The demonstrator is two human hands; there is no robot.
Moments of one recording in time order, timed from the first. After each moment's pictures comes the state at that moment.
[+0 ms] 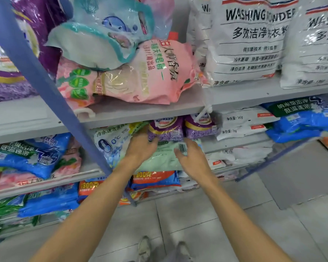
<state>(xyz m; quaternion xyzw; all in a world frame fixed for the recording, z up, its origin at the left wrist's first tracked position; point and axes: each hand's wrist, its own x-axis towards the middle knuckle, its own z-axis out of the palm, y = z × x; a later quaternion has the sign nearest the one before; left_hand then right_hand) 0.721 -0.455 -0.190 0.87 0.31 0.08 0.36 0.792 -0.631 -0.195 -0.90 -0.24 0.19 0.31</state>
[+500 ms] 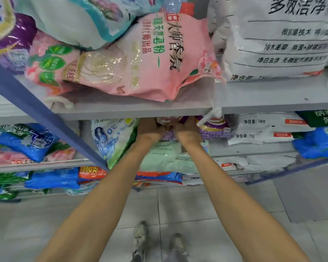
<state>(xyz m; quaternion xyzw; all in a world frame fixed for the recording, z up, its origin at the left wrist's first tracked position) 0.800 -0.454 -0.217 0.78 0.44 0.08 0.44 0.875 -0.548 -0.208 -0.88 -0.14 0.25 0.37</state>
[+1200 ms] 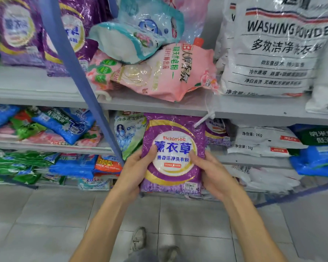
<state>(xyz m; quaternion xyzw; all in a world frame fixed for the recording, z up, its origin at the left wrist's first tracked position) 0.641 -0.584 -0.115 0.43 0.42 0.21 0.77 0.805 -0.699 -0.133 -0.53 -0.10 0.54 0.64</state>
